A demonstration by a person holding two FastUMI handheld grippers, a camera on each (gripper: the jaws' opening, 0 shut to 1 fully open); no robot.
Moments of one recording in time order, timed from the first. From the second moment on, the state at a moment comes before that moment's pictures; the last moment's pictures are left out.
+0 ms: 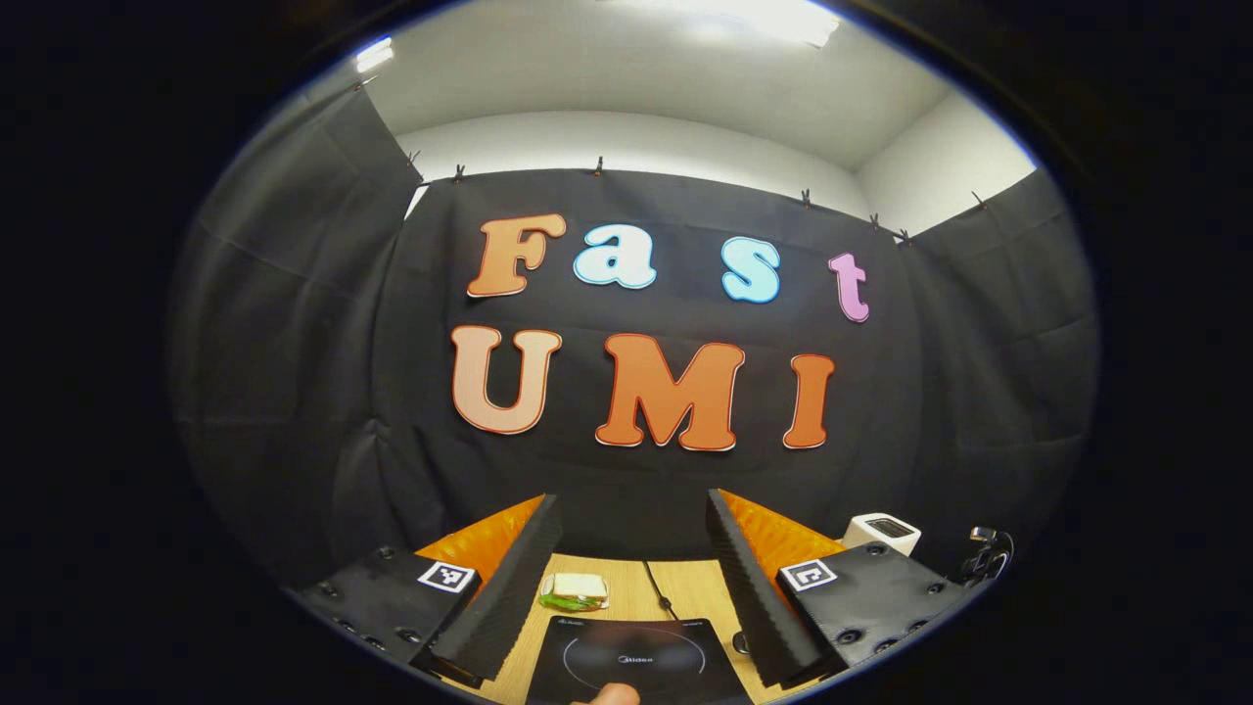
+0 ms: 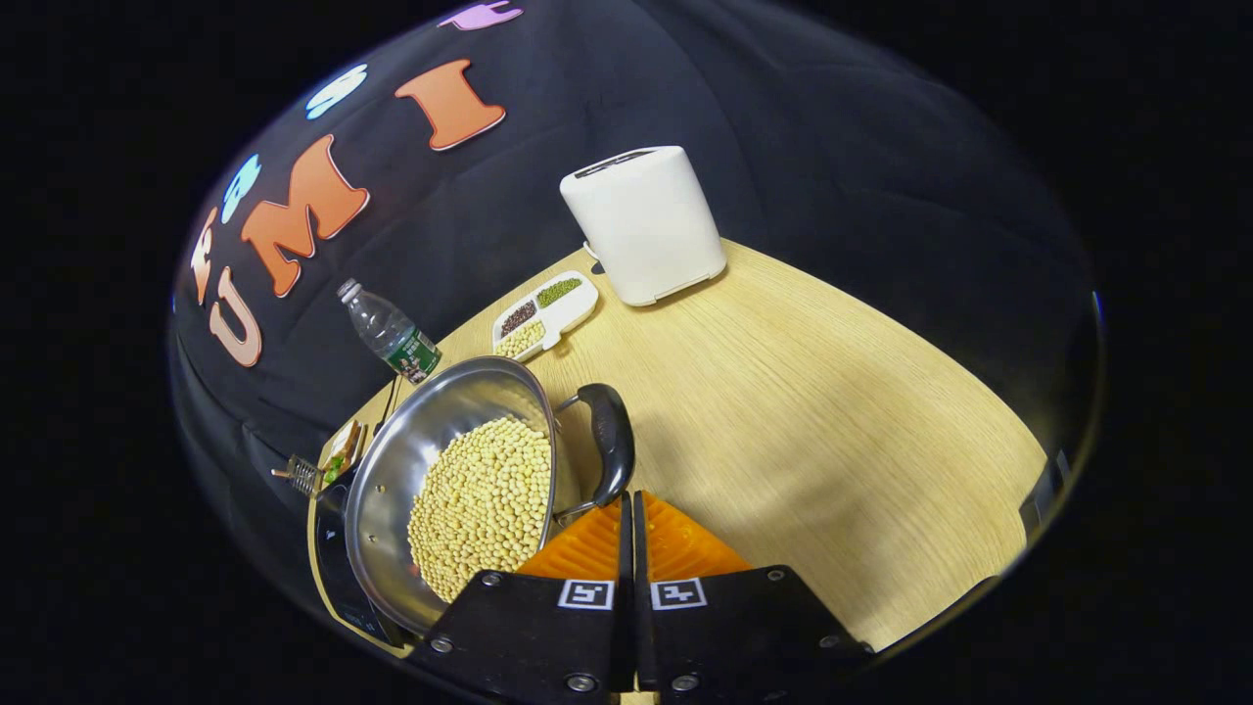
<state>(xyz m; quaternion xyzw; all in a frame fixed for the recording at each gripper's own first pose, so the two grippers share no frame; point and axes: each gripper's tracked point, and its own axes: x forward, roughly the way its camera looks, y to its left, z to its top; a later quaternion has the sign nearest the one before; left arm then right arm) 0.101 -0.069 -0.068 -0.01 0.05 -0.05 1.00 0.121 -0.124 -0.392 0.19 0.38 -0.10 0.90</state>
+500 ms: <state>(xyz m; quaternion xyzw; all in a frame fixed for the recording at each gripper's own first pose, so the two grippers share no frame) 0.105 -0.106 -0.123 -0.03 0.10 -0.08 0.99 0.147 -0.146 -0.393 0.16 0.36 -0.12 0.91</state>
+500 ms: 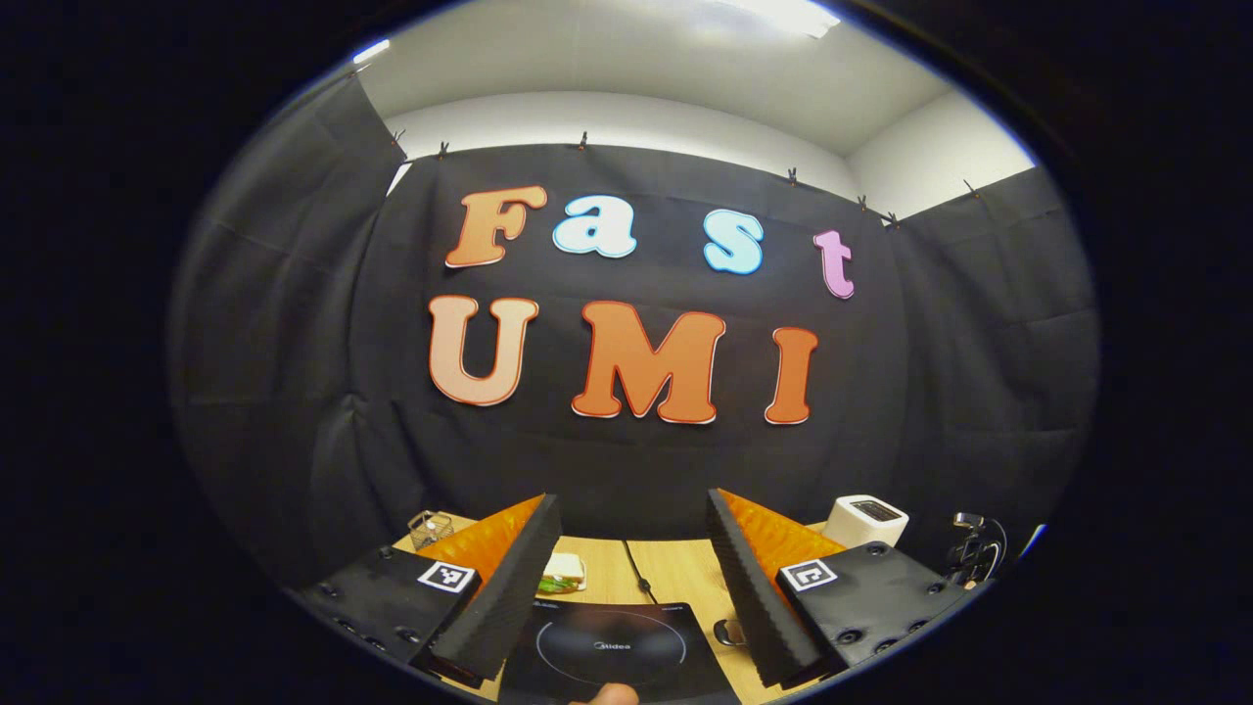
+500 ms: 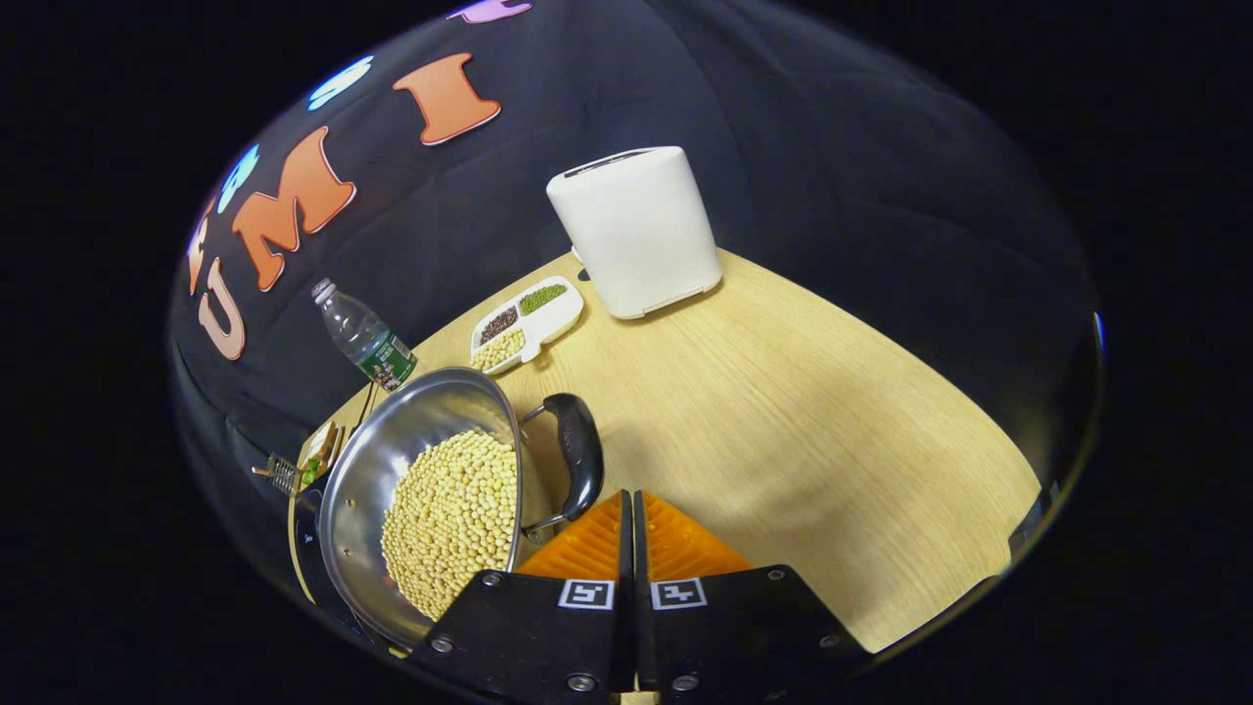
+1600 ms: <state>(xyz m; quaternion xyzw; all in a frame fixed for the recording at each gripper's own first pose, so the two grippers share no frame) 0.116 -0.265 -0.433 -0.02 0.30 -0.13 0.95 0.186 -0.130 -0.360 0.10 0.27 -0.05 0.96</state>
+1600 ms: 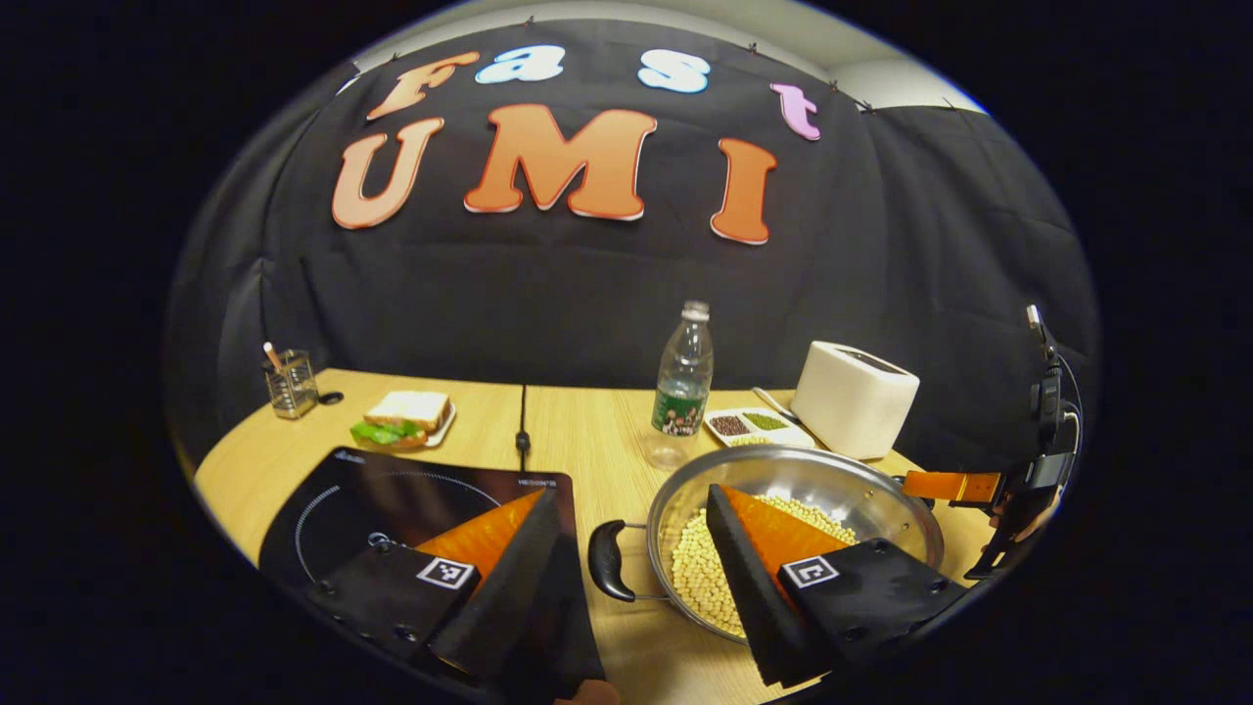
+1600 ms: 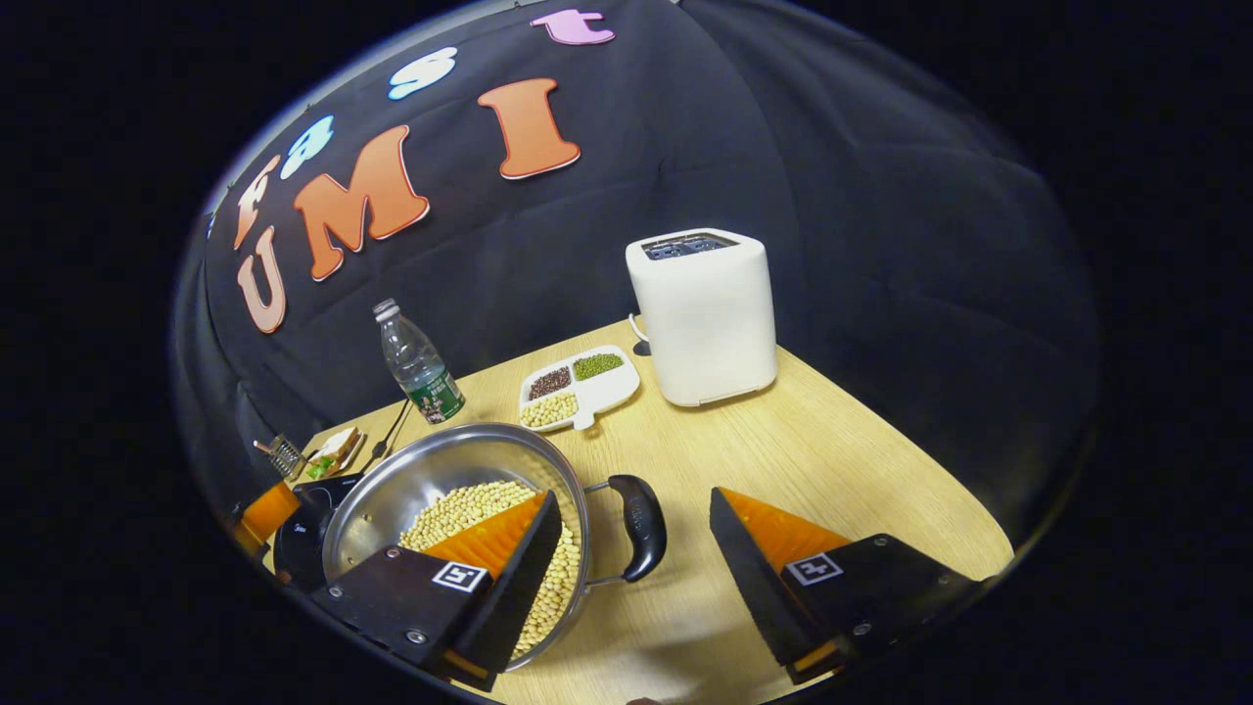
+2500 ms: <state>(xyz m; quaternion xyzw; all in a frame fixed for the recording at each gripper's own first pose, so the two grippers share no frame) 0.125 -0.271 -0.503 0.08 0.42 -0.10 0.90 0.194 -0.112 -0.410 0.08 0.36 -0.03 0.93</state>
